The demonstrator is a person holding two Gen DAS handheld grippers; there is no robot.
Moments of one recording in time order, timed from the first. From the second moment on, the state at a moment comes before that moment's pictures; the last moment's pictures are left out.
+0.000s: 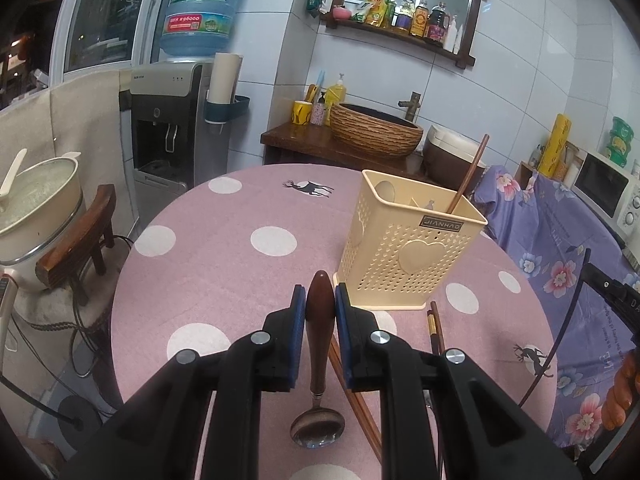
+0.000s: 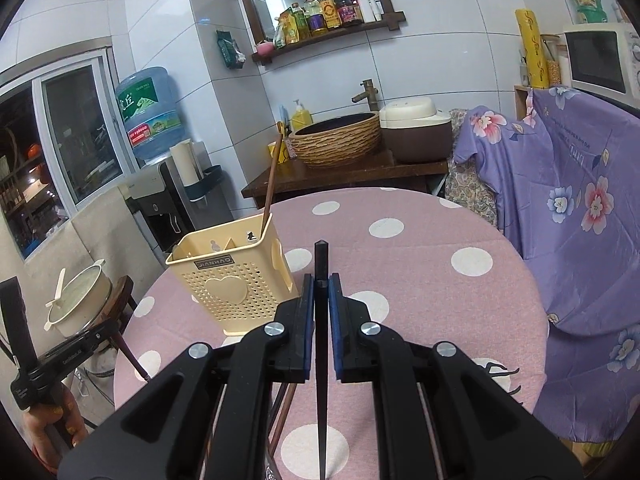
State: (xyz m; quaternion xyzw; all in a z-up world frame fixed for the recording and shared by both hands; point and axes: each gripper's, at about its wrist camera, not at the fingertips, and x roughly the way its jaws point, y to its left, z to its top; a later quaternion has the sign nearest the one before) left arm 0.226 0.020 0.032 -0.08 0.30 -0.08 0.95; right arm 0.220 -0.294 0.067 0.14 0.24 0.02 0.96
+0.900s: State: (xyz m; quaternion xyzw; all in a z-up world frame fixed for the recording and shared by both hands) left arm 0.241 0.003 0.086 -0.06 0.26 -0.13 0.95; right arm 0.233 -0.280 0.108 0.12 0.23 0.06 0.96
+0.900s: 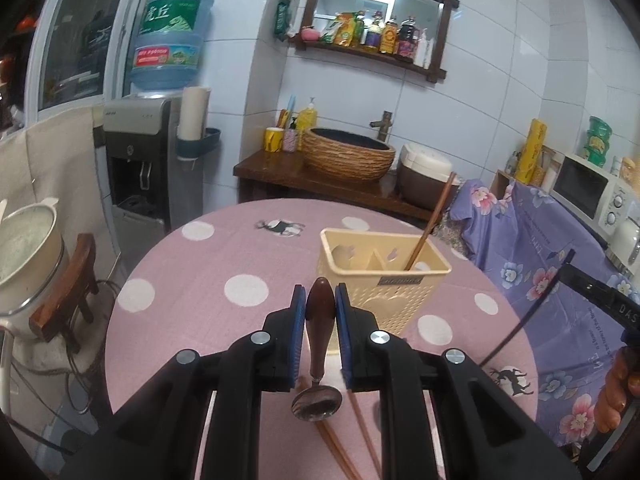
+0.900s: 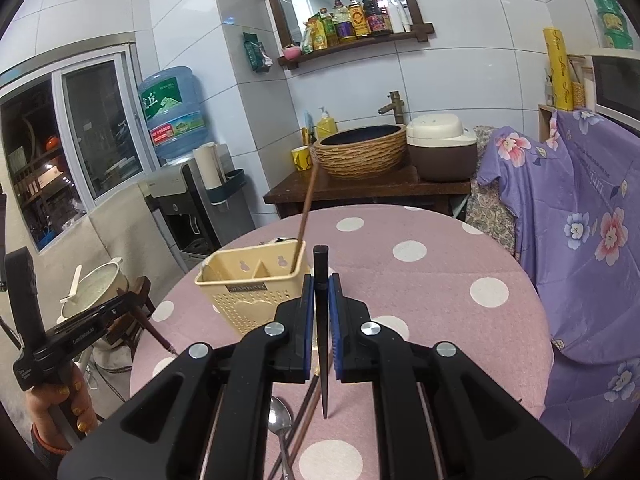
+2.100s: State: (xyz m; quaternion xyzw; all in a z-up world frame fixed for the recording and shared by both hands) left arm 0.369 -0.055 0.106 -0.04 0.29 -0.12 0.95; right arm 0.365 -0.222 0.148 0.09 0.23 0.06 0.97
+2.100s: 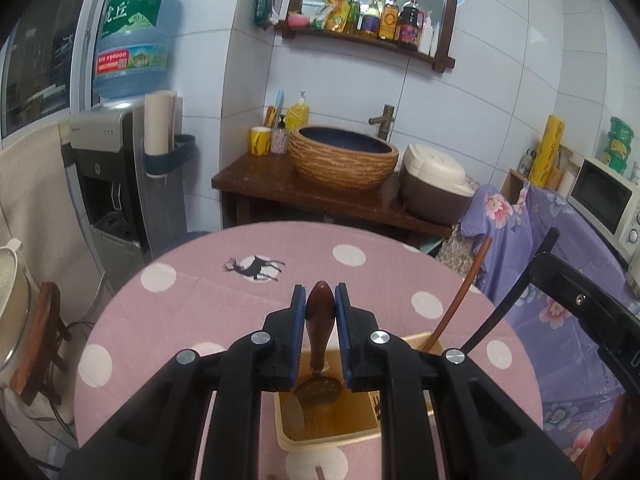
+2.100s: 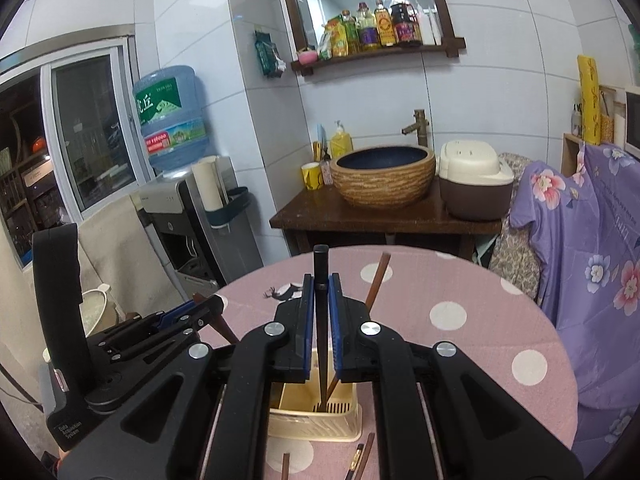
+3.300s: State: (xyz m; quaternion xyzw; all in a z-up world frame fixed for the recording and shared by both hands) left arm 0.276 -0.017 0.054 -0.04 0.28 -0.11 0.95; right arm 0.301 -0.243 0.080 0.08 0.23 0.03 0.97
